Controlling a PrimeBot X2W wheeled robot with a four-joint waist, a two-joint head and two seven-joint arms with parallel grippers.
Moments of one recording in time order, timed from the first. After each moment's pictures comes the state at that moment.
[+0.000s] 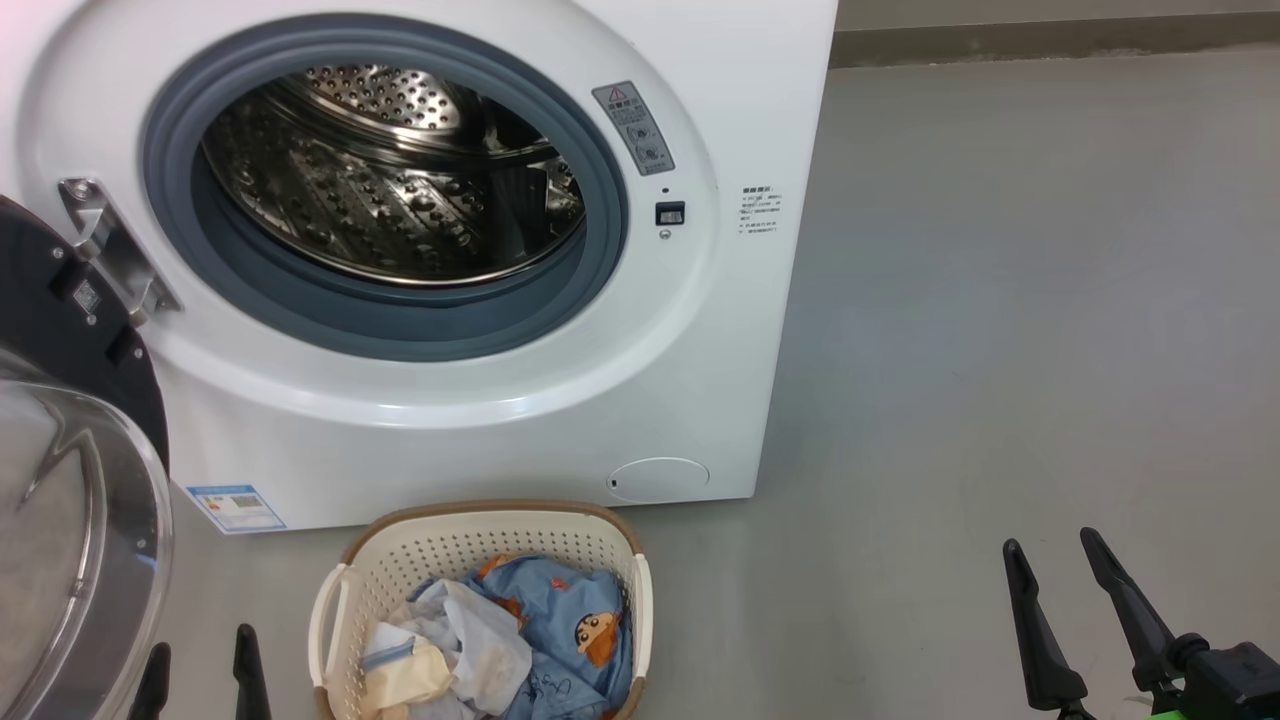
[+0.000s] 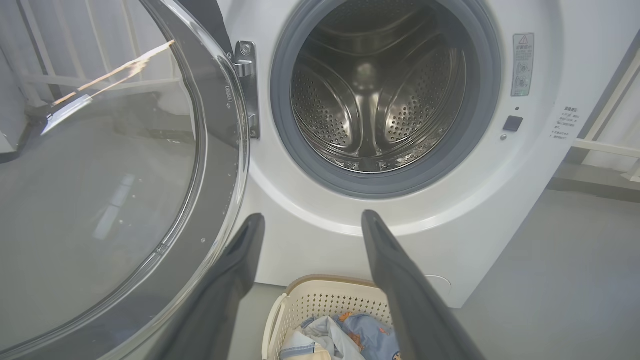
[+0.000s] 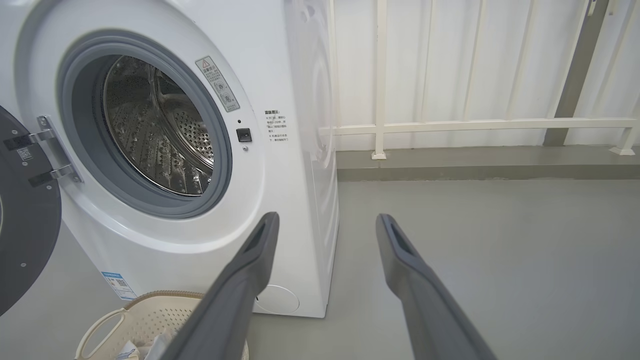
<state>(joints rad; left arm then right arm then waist) 0.20 0.04 0.12 0.00 -0.26 -0.09 -0.26 0.15 -0.09 -0.05 -0.05 0.19 0.13 -0.25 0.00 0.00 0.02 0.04</state>
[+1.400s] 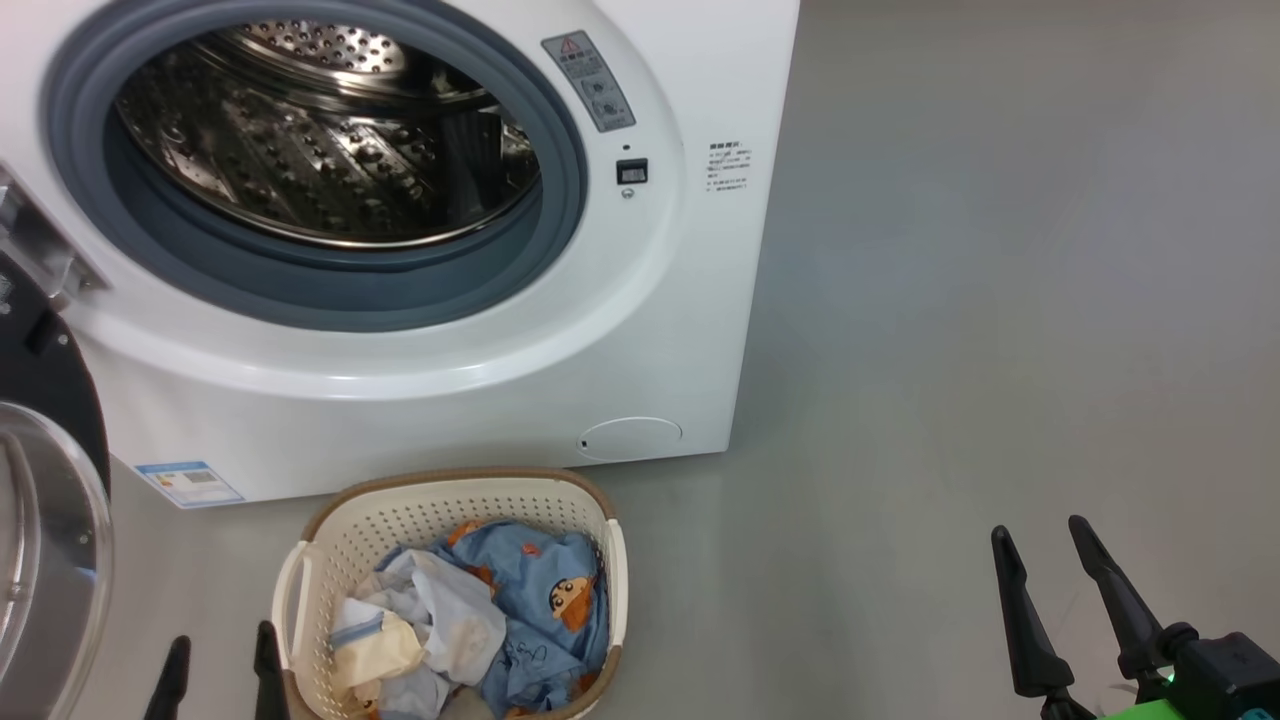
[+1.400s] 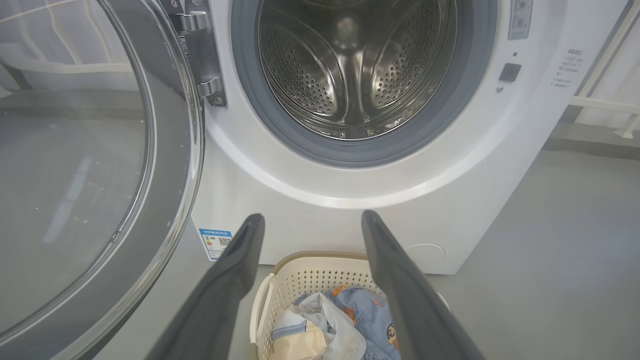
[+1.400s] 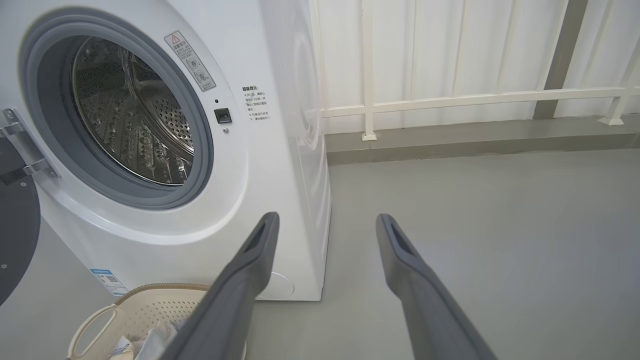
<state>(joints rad) 0.18 0.04 0.10 0.03 -0.22 -0.09 -0.26 0.13 -0.06 -0.05 -0.05 0.19 0.13 -0.25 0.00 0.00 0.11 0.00</state>
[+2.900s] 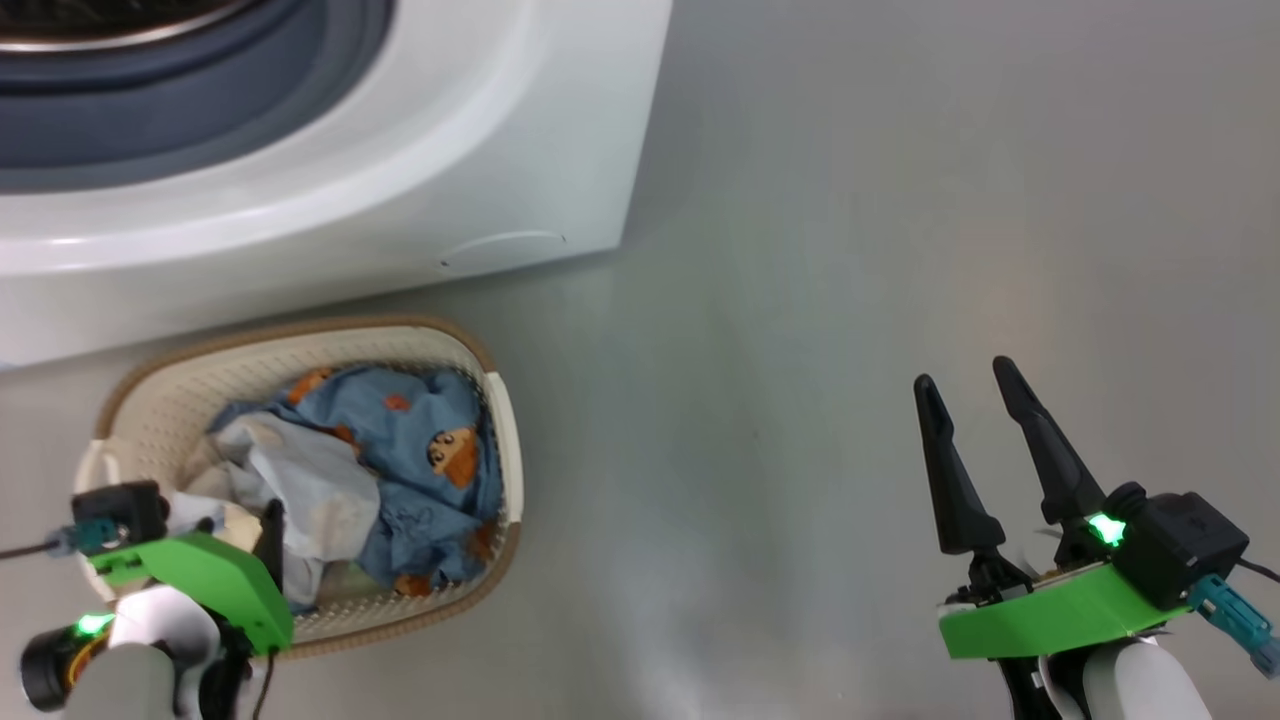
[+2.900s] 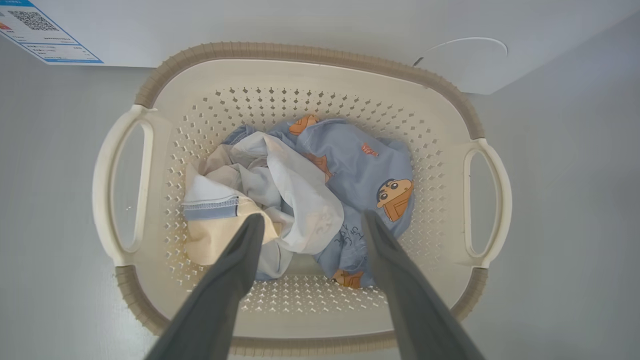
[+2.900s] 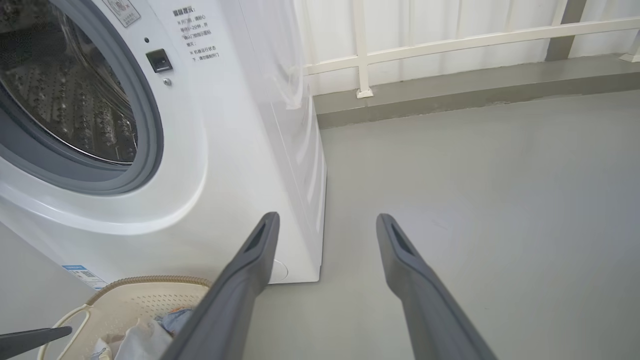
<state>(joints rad) -0.39 0.13 0.06 0.67 -0.32 -0.09 0.12 -0.11 -0.05 0.06 -0.05 0.25 0.13 -0.25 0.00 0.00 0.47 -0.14</state>
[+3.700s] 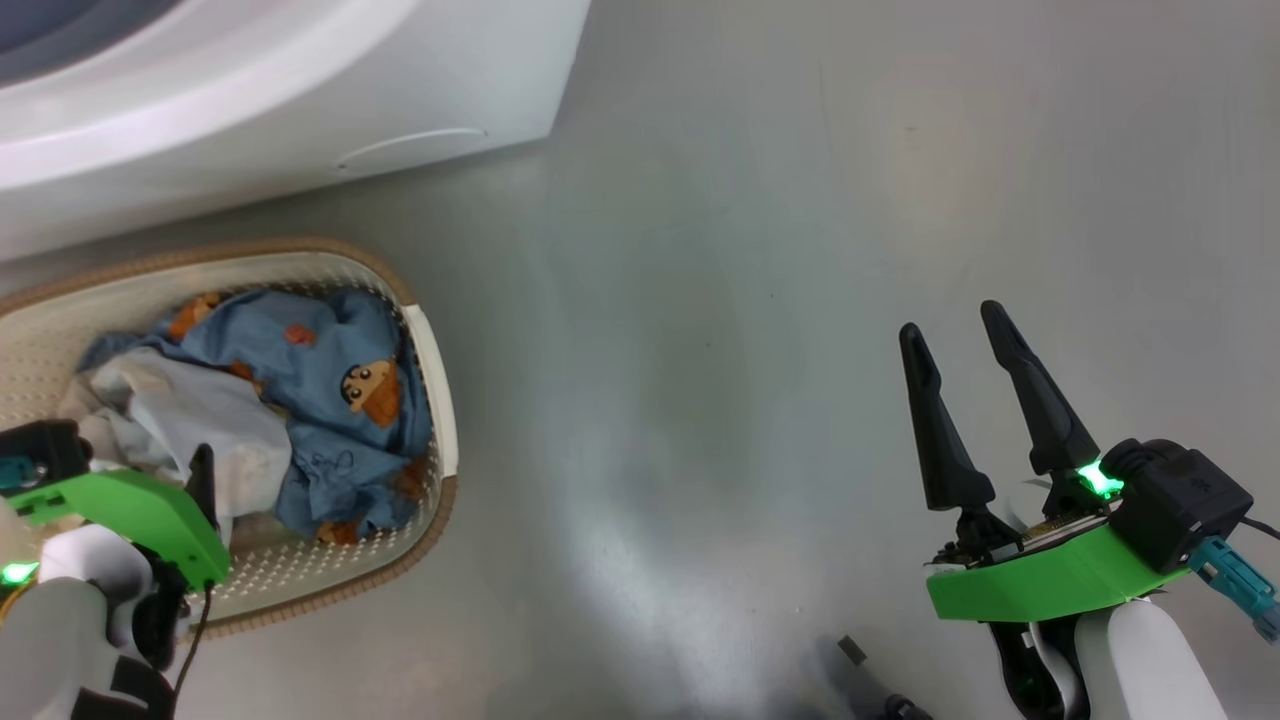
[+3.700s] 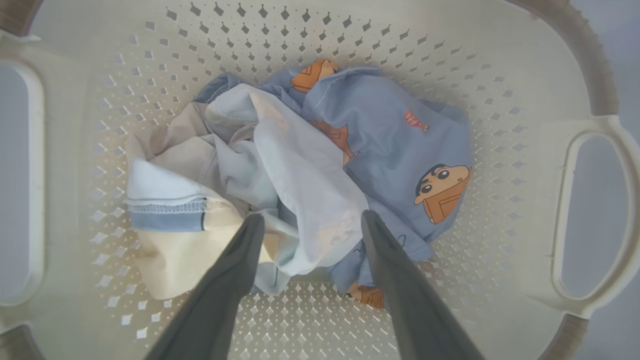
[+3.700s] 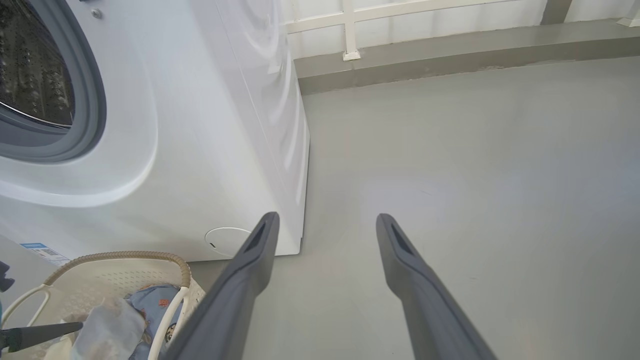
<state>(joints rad) -0.61 0.20 0.07 0.93 -0.34 -0.09 0.08 -0.19 -0.05 0.09 -0.07 0.26 0.13 -0.25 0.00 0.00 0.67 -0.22</state>
